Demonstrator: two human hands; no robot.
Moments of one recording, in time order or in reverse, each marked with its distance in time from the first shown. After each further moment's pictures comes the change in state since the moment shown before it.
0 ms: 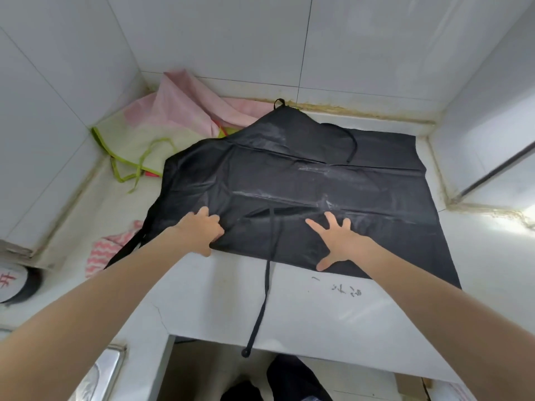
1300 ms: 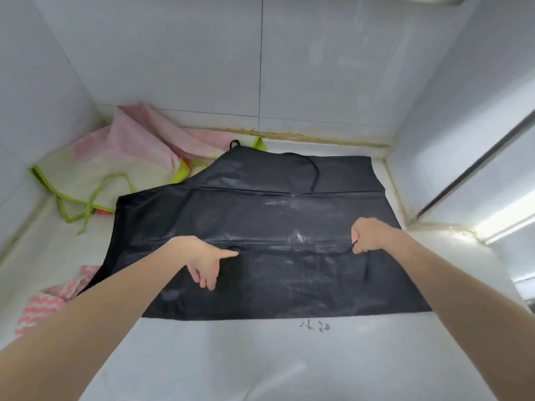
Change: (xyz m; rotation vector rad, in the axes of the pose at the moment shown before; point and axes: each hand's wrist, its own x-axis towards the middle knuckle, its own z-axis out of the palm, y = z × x) left_hand 0.066 0.044 -0.058 -0.560 -0.588 0.039; right_hand -0.020 0.123 -0.061 0.168 0.061 0.249
